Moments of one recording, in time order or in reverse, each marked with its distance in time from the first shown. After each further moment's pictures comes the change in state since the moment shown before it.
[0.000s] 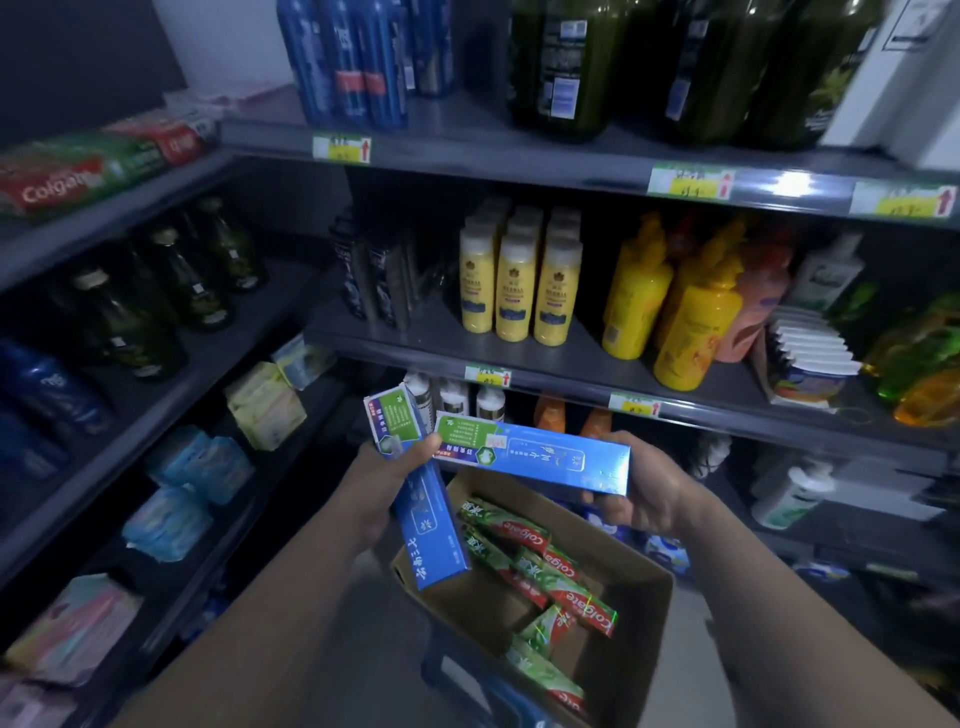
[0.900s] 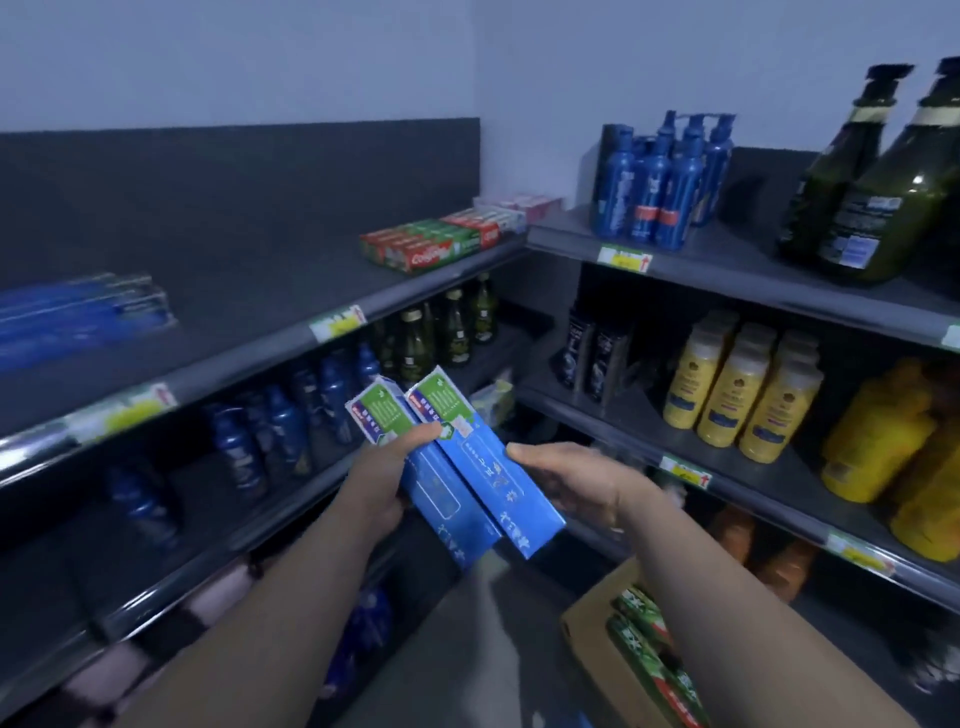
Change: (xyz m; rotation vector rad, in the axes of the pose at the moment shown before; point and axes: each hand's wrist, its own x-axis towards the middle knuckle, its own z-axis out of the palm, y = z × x) left_hand -0.137 0.094 -0.204 -0.380 0.379 0.200; right_hand 0.006 -0.010 0.329 -0.609 -0.457 -0.200
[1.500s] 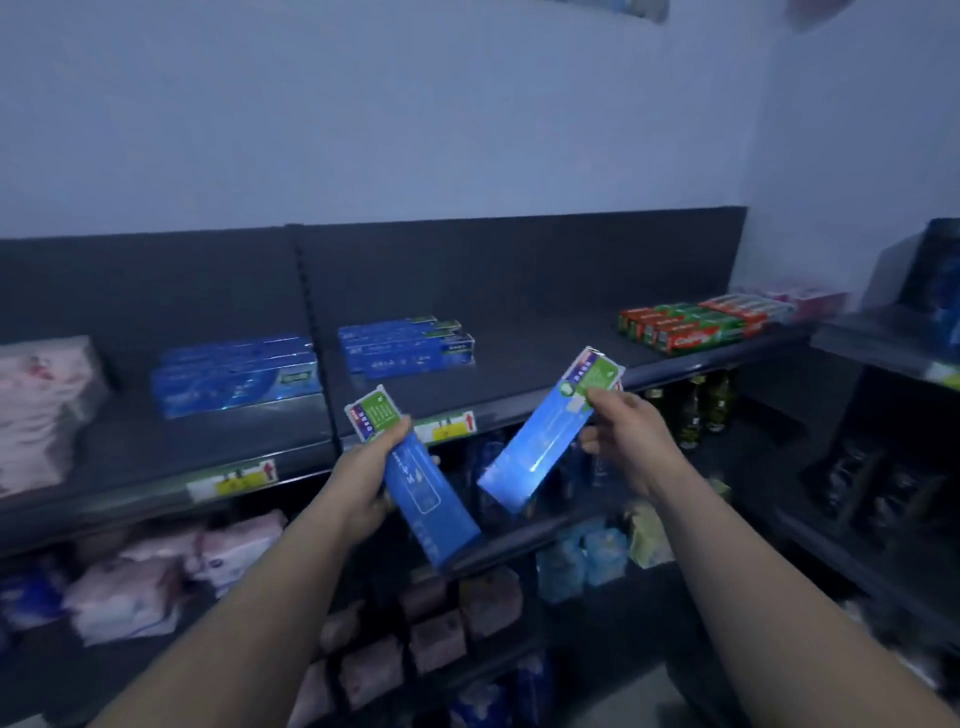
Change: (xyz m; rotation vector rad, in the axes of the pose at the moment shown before) left_hand -0.100 0.146 -0.238 -0.053 0.415 0.241; right_hand 0.111 -0.126 0.219 0.219 0.089 -0.401
